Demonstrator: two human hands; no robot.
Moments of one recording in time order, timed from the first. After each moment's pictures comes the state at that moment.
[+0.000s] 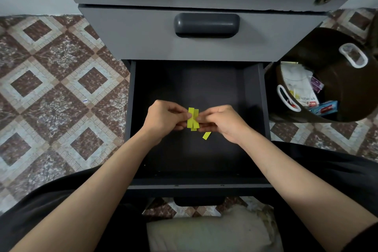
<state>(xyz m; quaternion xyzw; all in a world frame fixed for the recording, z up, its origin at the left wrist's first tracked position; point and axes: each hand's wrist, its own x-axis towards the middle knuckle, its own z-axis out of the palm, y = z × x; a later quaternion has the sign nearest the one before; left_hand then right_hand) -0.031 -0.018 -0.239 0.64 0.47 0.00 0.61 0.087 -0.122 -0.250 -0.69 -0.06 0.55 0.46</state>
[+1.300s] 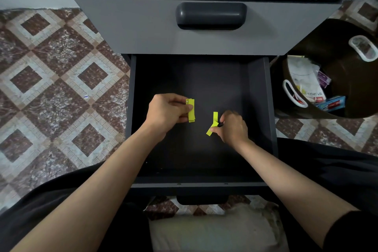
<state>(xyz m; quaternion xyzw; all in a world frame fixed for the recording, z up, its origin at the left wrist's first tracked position) -0.025 -0.017 -0.239 0.58 0.49 0.04 0.65 0.089 -0.144 -0.312 -0.92 -0.22 0.32 0.09</state>
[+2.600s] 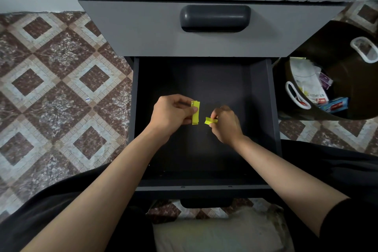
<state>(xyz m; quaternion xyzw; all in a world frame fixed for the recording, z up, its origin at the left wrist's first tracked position) -0.025 -0.017 -0.239 0.62 0.46 0.04 0.64 0.085 -0.128 -0.317 -0.89 -0.36 0.26 0.10</state>
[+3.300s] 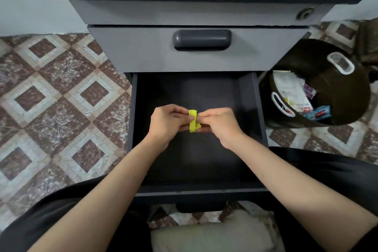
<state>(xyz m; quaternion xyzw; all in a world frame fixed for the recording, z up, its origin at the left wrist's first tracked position) -0.024 -0.024 -0.230 0.57 0.46 0.08 0.67 0.074 -0.117 -0.234 -0.73 -0.05 0.45 0.51</state>
